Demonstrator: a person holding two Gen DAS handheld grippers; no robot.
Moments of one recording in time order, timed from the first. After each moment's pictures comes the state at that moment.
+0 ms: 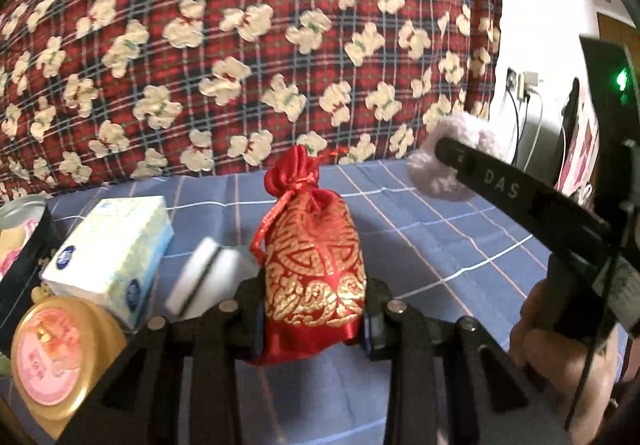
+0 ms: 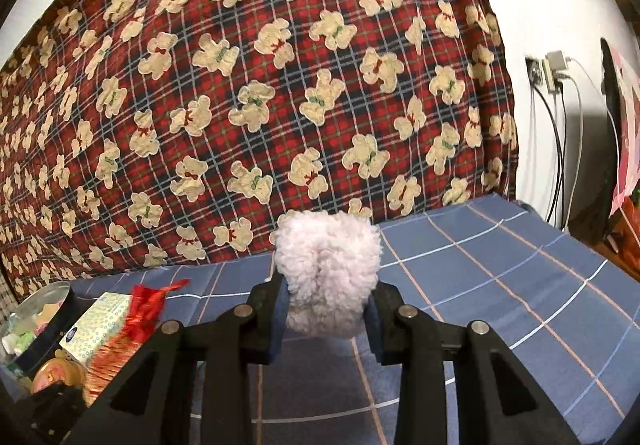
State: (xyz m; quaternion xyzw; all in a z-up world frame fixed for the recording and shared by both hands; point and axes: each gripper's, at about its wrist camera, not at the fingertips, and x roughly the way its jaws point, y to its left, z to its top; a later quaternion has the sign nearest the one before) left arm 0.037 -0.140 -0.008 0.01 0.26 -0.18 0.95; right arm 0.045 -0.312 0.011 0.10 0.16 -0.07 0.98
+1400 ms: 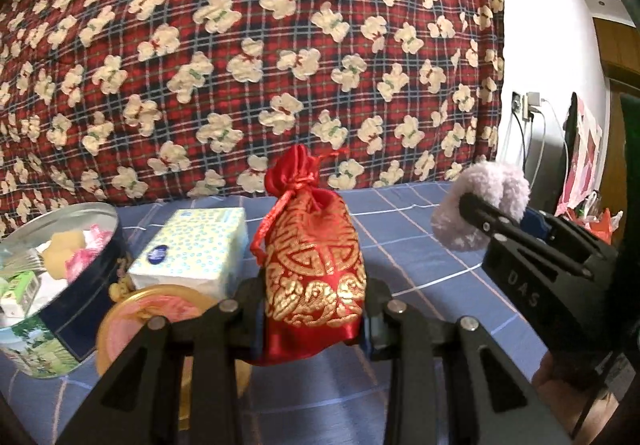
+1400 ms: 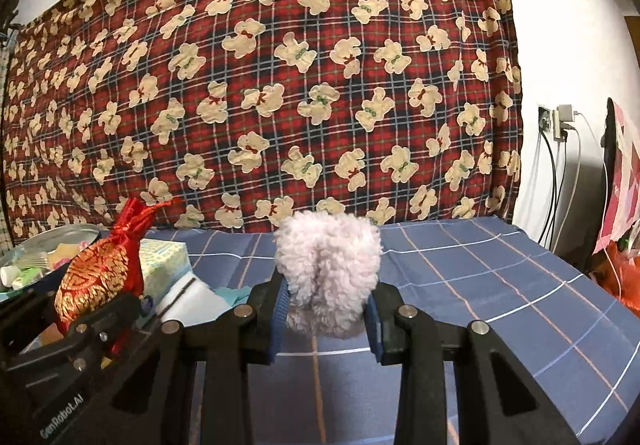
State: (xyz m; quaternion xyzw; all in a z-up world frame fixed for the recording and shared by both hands) left arm -0.006 -0.067 -0.001 0.01 0.20 -0.15 0.97; right arm -0.019 -0.225 0.001 0.02 0.14 -0.07 0.99
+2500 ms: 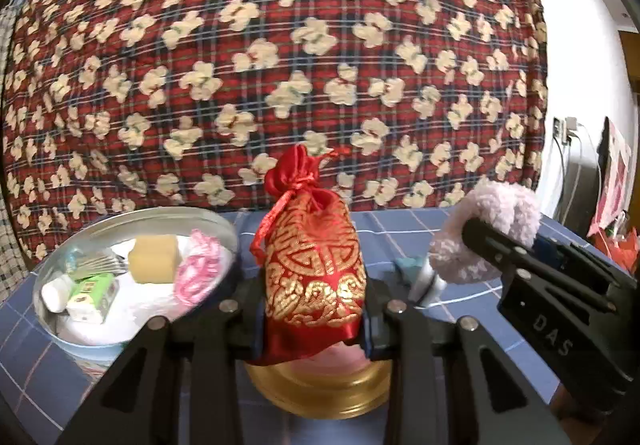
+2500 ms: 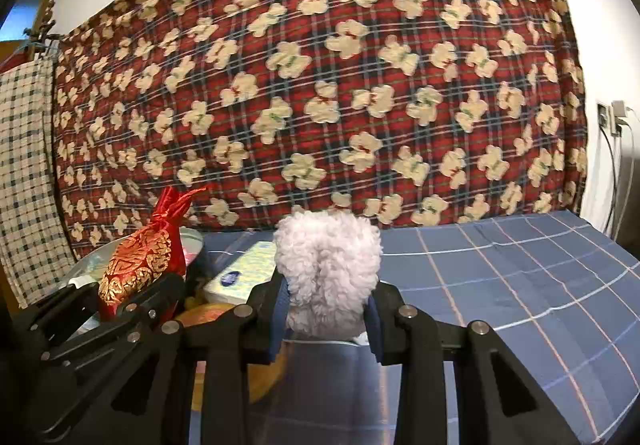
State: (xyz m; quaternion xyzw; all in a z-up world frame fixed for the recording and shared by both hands) left arm -0.012 0.039 0.010 0.00 0.17 -0.08 0.98; right arm -0.024 -0.113 0.012 0.04 0.14 0.04 0.99
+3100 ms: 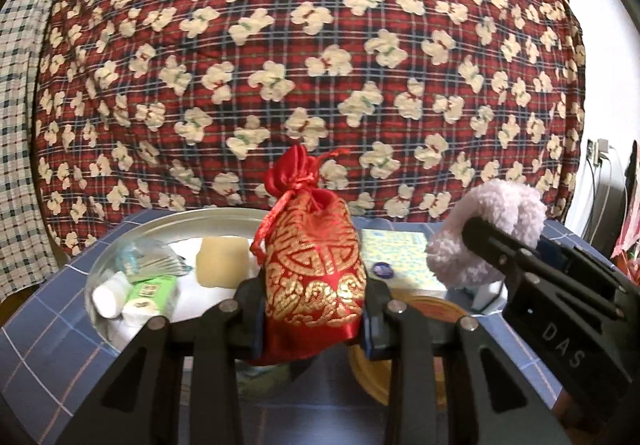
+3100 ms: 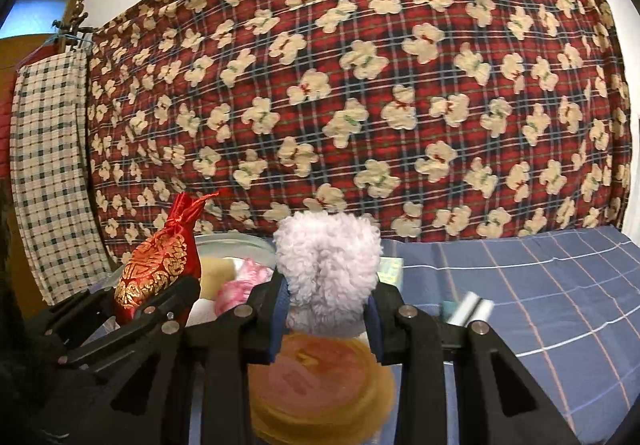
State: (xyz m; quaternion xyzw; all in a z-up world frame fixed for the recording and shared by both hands) left arm -0.007 0.106 0.014 -0.02 0.17 -0.02 0.99; right arm -0.008 -0.038 0.022 0.03 0.14 0.11 0.98
